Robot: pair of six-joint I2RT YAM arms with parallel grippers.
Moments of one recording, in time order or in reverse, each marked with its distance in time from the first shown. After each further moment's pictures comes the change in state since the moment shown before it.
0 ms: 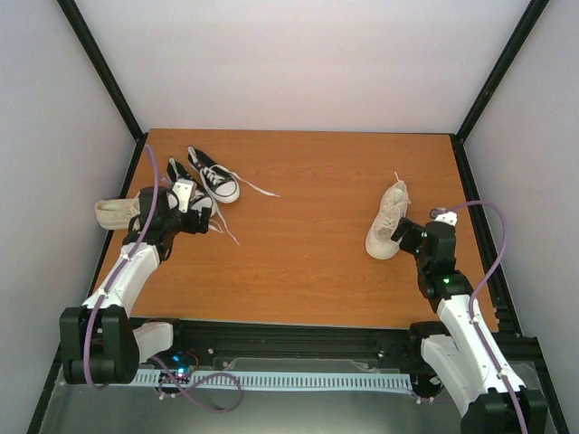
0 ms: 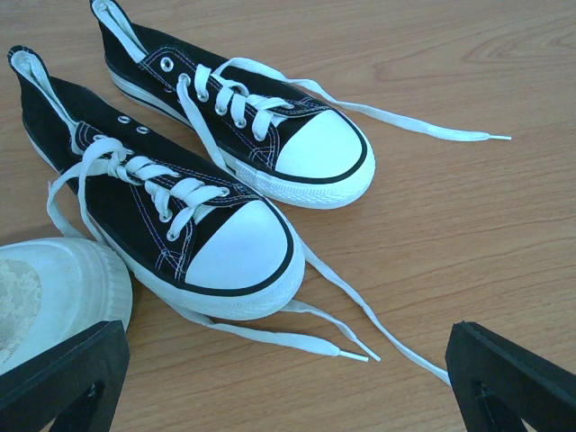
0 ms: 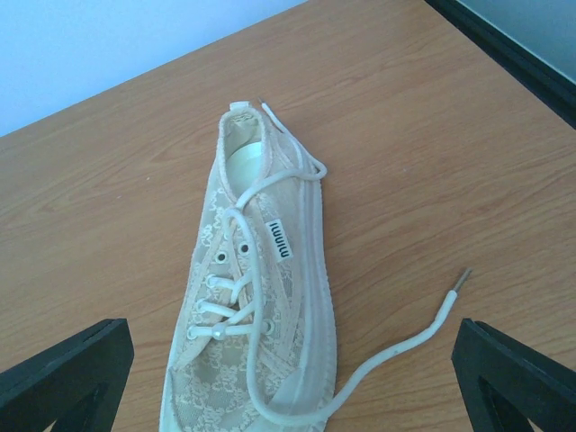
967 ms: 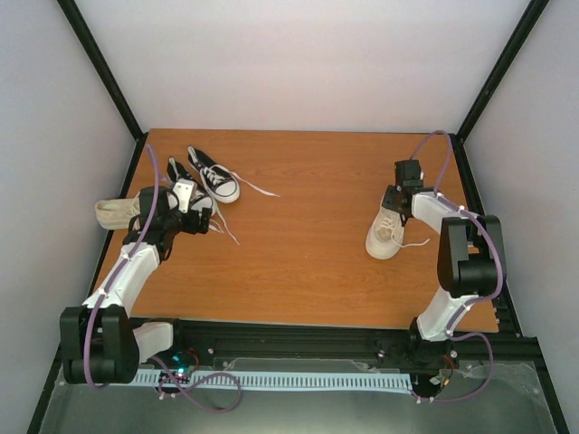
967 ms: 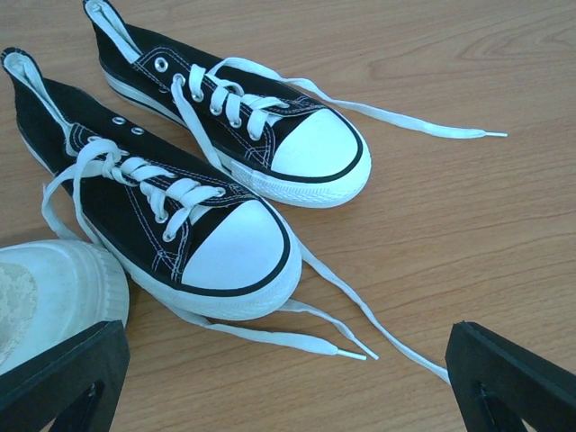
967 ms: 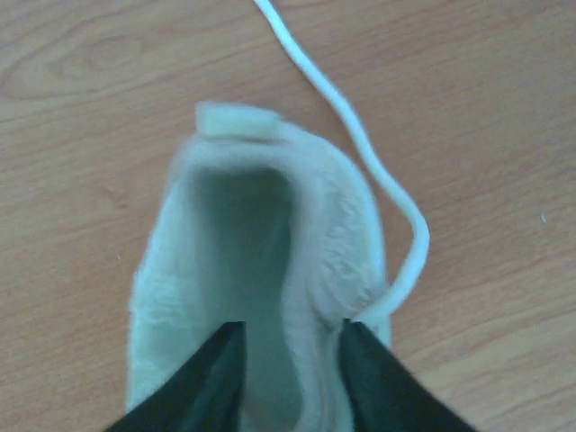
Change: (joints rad) left arm 0.000 0.000 -0.001 0.000 0.006 0.008; right arm 0.000 1.009 0.649 -0.099 0.013 -0.055
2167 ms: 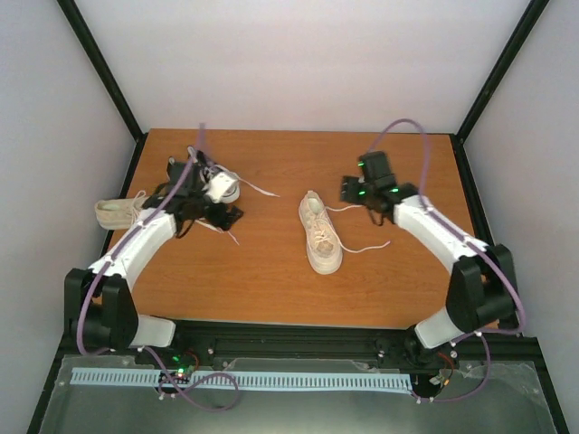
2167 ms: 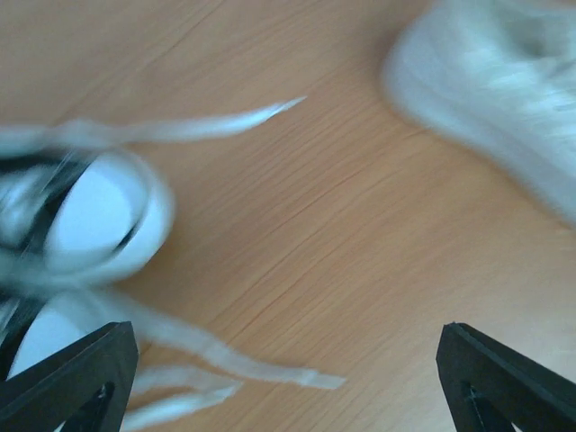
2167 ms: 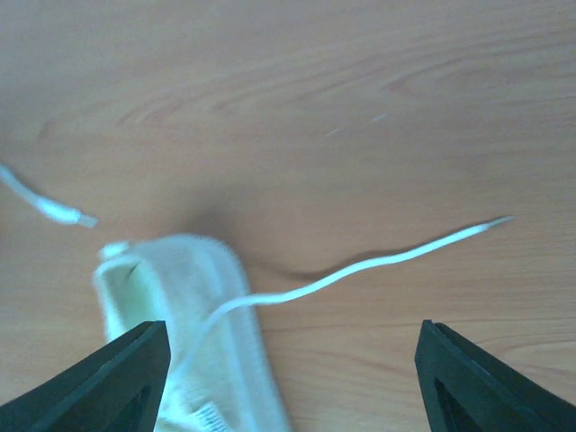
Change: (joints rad) left arm -0.135 0.201 0.262 -0.281 0.138 0.176; right arm 0.387 -0.177 0.090 -0.140 -0.058 0.092
